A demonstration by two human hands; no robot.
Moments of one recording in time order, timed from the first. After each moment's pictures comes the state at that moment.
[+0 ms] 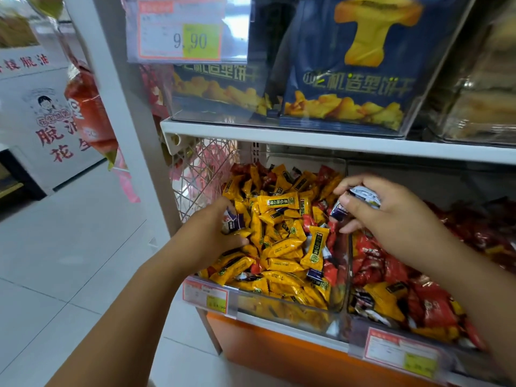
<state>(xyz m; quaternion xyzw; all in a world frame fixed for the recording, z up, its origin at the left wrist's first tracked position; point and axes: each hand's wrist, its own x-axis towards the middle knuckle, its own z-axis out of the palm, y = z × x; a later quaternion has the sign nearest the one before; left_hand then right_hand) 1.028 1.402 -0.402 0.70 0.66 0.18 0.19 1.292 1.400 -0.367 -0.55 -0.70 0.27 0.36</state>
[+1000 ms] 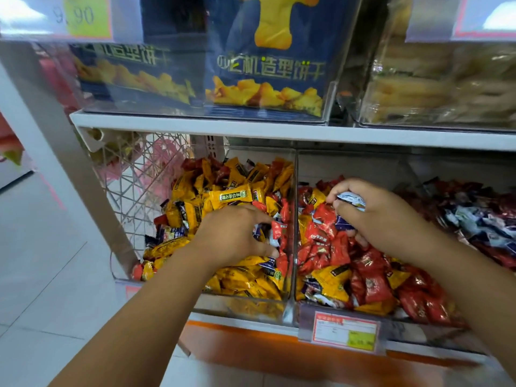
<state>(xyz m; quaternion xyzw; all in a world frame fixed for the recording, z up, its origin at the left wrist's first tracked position) 1.122 1.433 -0.420 0.83 0.55 0.02 0.07 1.351 1.394 -0.378 -0.63 -0.68 0.26 0.29</state>
